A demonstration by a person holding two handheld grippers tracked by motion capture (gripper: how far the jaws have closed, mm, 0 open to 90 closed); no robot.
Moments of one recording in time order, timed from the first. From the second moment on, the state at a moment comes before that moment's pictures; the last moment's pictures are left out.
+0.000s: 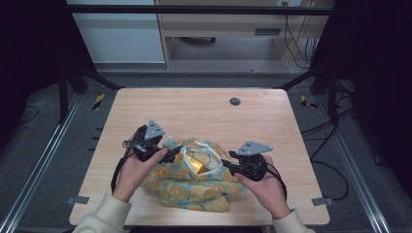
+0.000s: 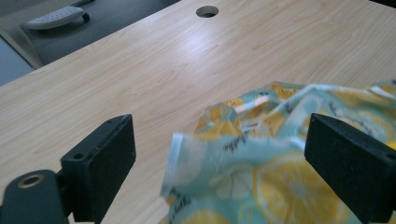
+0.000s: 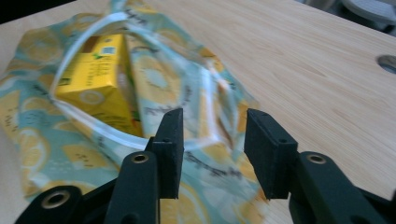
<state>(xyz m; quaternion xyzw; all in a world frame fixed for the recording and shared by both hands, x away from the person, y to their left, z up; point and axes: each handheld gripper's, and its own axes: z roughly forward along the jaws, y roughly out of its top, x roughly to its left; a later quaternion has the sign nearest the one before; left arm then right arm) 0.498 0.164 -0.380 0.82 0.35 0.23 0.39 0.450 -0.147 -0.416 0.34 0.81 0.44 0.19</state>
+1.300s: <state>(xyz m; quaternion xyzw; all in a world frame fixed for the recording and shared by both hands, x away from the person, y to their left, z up) 0.500 0.171 -0.416 0.85 0.34 0.19 0.36 0.446 -0.159 -0.437 0.34 0.83 0.43 0.14</state>
